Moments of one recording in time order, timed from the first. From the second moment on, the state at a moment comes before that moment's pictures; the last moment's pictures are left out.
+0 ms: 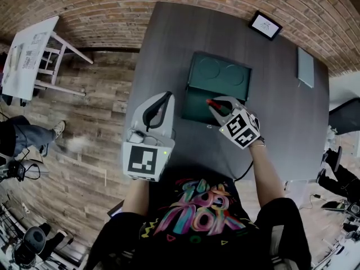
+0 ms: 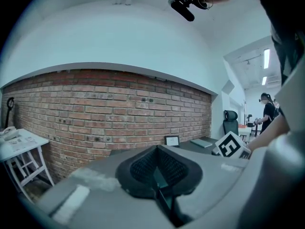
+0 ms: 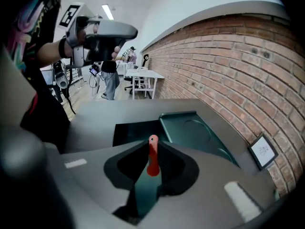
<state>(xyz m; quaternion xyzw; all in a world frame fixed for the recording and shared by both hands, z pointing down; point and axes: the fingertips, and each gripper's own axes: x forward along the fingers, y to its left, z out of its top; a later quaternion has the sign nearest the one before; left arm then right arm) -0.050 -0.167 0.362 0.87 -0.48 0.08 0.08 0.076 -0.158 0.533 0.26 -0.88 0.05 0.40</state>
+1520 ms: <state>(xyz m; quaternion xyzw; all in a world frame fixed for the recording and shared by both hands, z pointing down) 0.005 -0.120 0.324 0.91 -0.41 0.06 0.04 0.158 -0.087 0.299 0.53 -0.85 -0.03 0.03</state>
